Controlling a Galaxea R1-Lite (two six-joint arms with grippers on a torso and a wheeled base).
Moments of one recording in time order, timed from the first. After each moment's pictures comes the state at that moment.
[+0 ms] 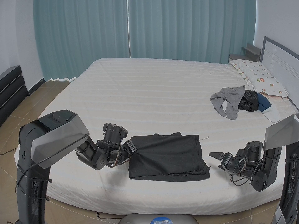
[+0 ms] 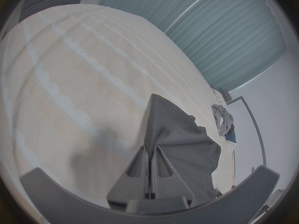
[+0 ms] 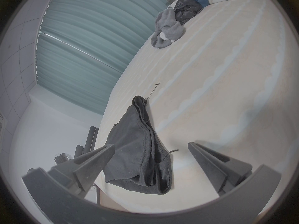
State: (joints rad) left arm -0.42 2.41 -1.13 -0.57 0.00 -0.92; right arm 0.16 2.34 -0.33 -1.53 0.27 0.87
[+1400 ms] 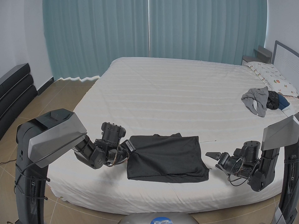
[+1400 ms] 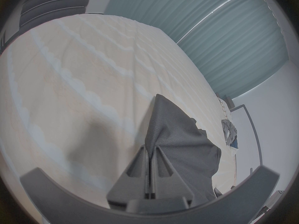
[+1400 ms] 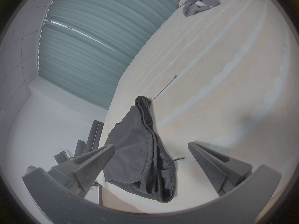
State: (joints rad) left arm -0.41 2.39 -1.12 -0.56 0.00 -0.92; right arm 0.21 2.35 -0.35 -1.52 0.27 0.87
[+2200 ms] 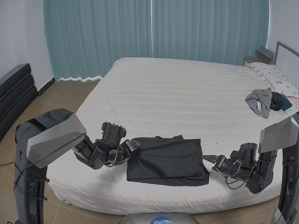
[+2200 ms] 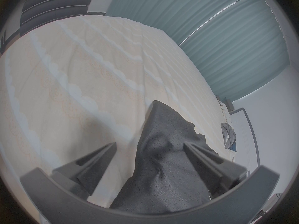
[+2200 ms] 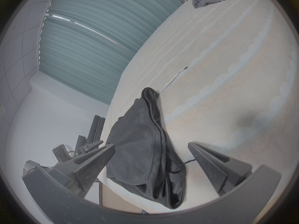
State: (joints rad) left arm -0.42 2.38 -1.11 -0.56 -0.01 -0.95; right arm 0.24 2.35 -0.34 -1.53 0.26 0.88
